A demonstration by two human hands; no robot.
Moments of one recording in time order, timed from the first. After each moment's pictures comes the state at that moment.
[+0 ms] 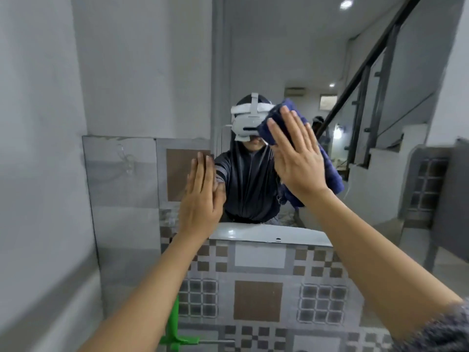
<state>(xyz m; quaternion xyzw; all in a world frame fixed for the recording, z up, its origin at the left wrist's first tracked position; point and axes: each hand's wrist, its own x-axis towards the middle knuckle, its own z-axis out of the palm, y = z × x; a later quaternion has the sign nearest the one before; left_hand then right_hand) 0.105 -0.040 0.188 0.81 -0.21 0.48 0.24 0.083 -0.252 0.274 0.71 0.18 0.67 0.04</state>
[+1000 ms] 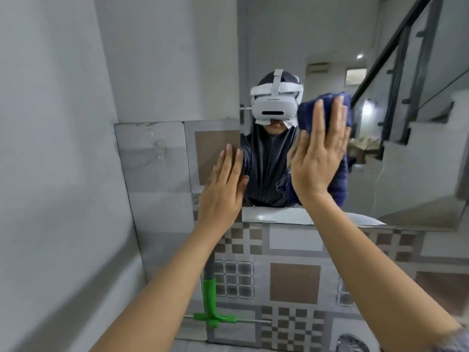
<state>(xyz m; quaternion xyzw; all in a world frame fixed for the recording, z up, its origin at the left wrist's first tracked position) 0.097 -0.011 0.174 0.84 -0.24 0.45 0.17 0.094 -0.187 0.232 0.64 0.02 0.74 -0.18</state>
